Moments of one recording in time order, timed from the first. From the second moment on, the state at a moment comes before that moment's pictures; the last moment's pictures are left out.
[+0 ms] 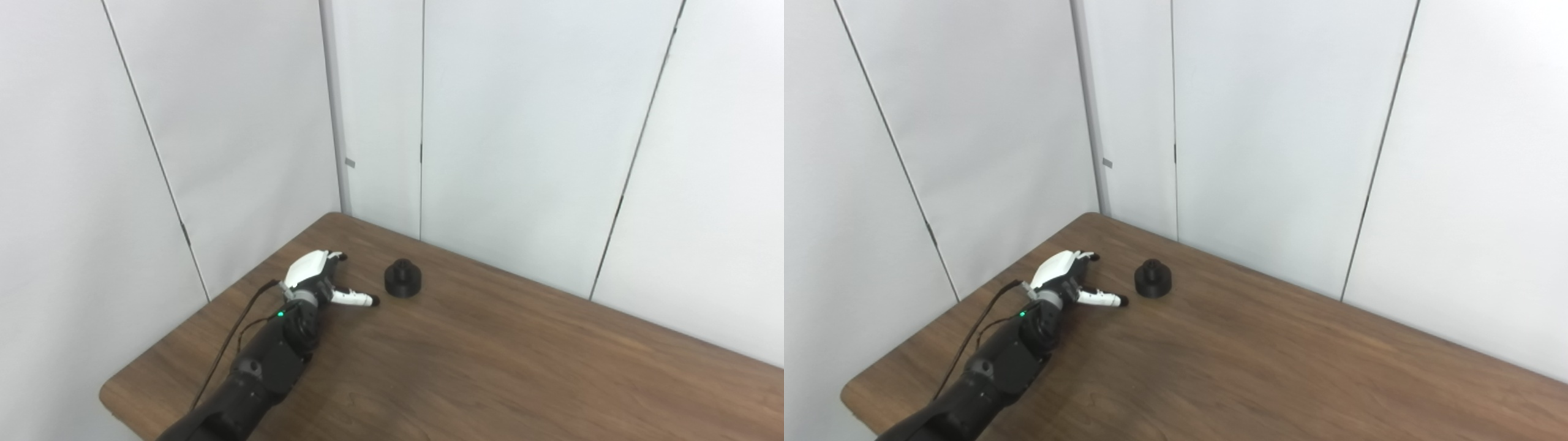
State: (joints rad) left arm -0.40 0.58 0.01 0.52 0.45 0.36 0.07; right arm 0.15 -0.33 -0.28 -0.13 0.46 0.13 0.24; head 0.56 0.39
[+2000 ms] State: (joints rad) left arm -0.44 0.48 -0.15 0.63 0.46 0.08 0.24; right arm 0.16 -0.32 -0.27 -0.17 0.47 0.15 0.23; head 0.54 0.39
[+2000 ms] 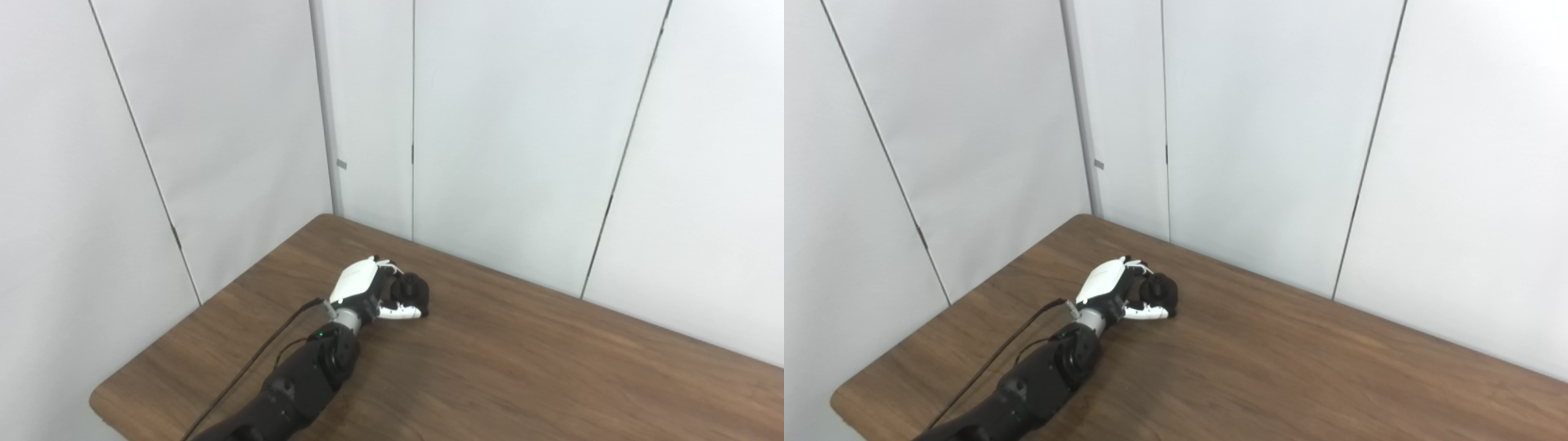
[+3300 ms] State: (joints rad) left arm -0.06 0.41 -0.28 -0.06 0.56 0.02 0.03; right arm 0.12 -0.37 -0.25 -0.31 0.10 0.08 0.16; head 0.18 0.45
